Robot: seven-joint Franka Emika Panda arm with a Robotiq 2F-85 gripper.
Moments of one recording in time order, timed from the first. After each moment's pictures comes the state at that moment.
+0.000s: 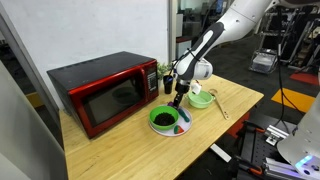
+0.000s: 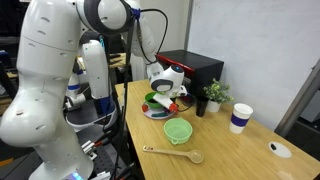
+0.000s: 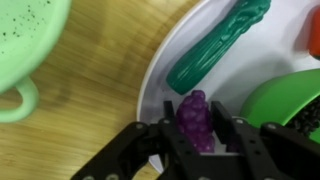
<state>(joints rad) -0.22 0.46 0.23 -2.23 0.46 2.74 -0.68</state>
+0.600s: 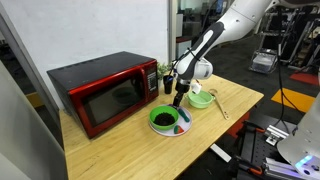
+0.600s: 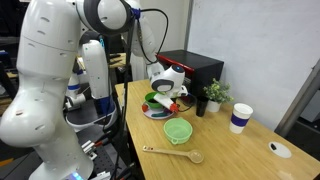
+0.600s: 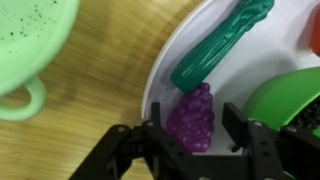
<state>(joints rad) -0.23 0.46 0.23 -2.22 0.46 2.74 -0.68</state>
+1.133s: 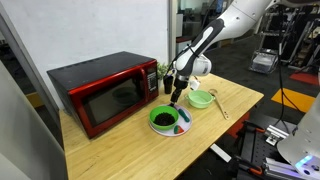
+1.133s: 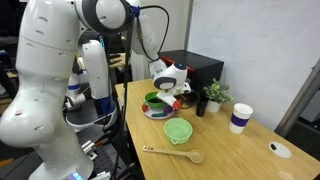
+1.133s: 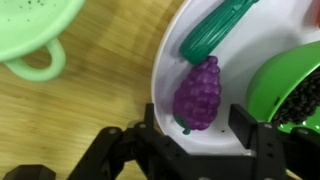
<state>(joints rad) -0.24 0.45 0.23 -2.19 0.46 2.74 -0.68</state>
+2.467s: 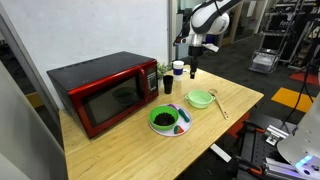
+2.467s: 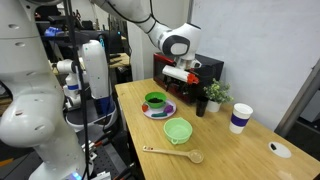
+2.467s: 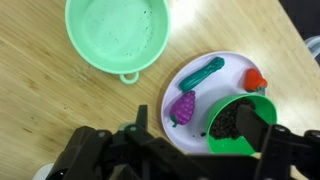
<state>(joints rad) -0.23 0.05 0.04 -2.17 0.20 2.14 -0.77</state>
